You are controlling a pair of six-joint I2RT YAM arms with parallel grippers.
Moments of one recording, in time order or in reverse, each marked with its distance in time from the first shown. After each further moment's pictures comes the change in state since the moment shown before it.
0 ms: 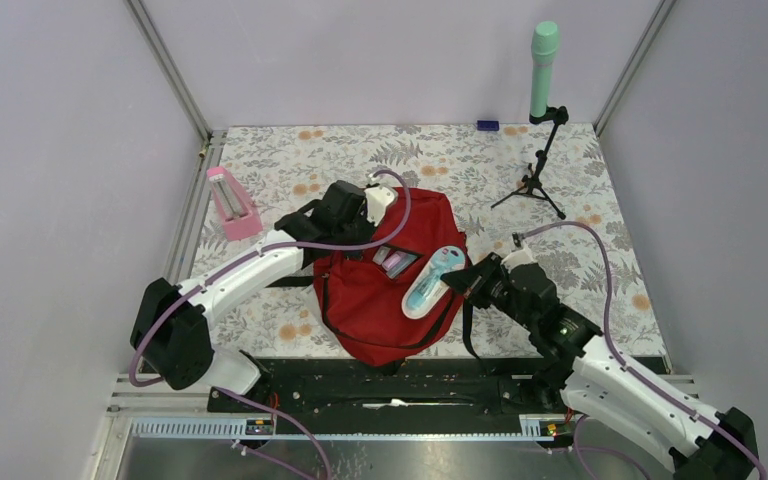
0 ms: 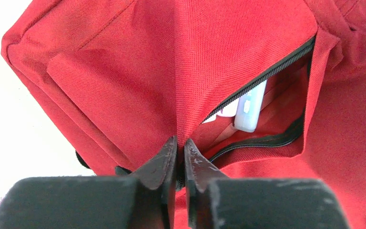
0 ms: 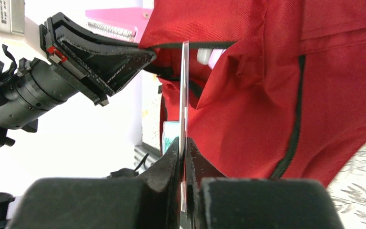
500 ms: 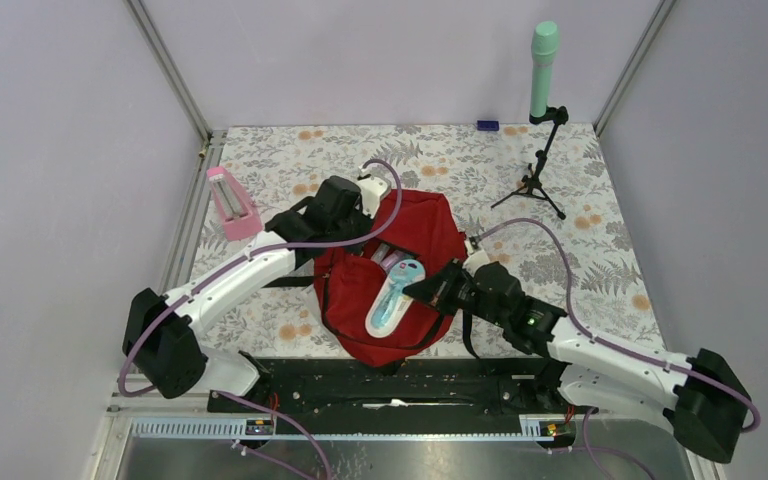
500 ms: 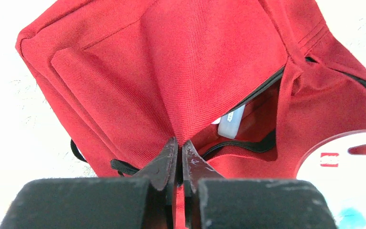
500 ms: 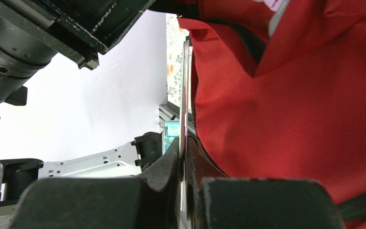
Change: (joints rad) left arm -0.004 -0.043 0.033 -0.028 -0.011 -0.109; right arm 0.182 0.251 0.037 0.214 -0.068 0.157
